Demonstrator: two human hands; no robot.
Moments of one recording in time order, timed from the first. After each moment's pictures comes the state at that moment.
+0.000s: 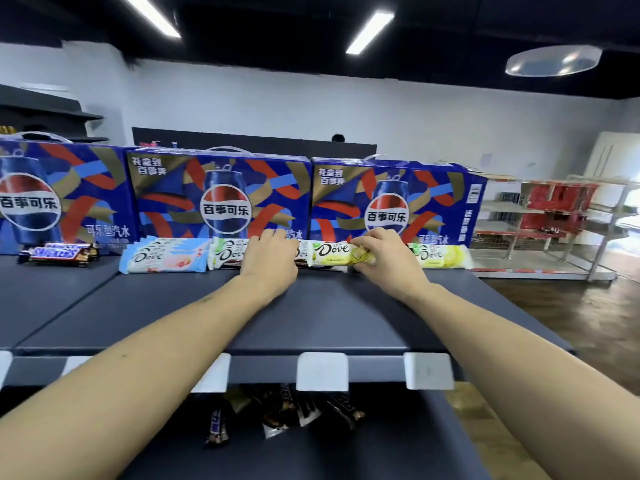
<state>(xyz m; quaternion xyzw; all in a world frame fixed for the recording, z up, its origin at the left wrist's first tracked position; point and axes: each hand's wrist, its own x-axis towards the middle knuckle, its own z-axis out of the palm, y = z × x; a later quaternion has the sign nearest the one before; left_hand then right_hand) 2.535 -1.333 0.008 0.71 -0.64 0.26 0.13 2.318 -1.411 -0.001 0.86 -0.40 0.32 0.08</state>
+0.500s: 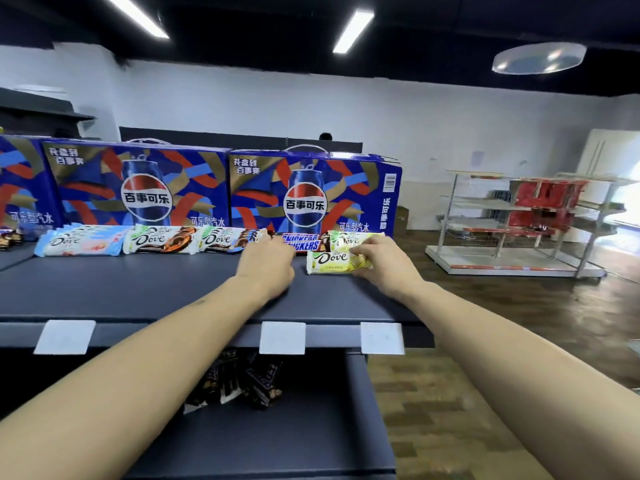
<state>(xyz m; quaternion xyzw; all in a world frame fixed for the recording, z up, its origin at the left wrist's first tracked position) 2.353 -1.338 -0.002 0.70 -0.66 0.24 0.11 2.135 -1.428 -0.011 0.87 -0.43 0.25 0.05</state>
